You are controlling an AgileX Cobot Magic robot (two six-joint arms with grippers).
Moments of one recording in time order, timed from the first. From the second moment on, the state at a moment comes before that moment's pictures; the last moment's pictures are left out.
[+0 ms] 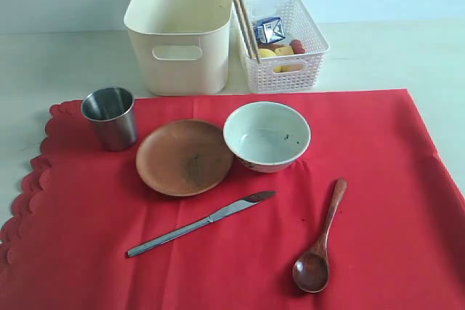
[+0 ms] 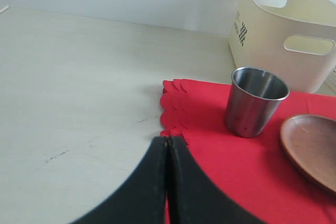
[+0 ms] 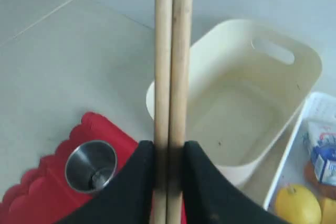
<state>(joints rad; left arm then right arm) -0.08 0.01 0.00 0.13 0.37 -0.26 0.52 1.70 -1.58 0.45 0.59 -0.36</state>
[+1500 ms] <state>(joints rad) -0.08 0.01 0.00 0.13 0.37 -0.26 0.66 2.29 -1.80 0.44 -0.22 -0.55</state>
